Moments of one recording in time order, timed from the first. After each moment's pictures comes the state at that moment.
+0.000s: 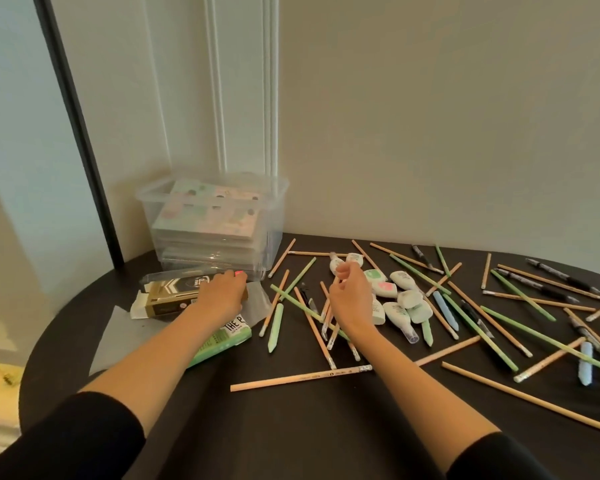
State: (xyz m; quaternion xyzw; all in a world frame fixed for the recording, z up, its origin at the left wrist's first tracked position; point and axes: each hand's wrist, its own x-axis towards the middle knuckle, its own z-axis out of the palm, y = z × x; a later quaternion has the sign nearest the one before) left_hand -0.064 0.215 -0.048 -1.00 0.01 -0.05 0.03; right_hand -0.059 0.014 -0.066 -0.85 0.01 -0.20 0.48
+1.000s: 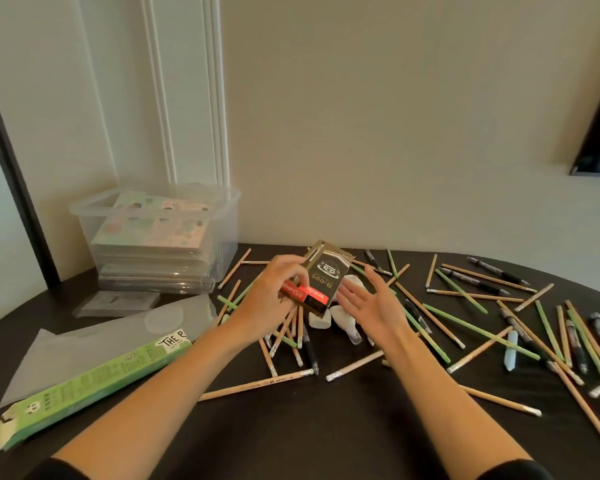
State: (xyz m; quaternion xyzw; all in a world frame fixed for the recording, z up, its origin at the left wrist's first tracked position) left_hand -0.099 0.086 -0.024 -0.83 0.32 -0.19 -0.41; right_hand -0.079 -0.106 -0.050 -0.42 0.04 0.02 0.91
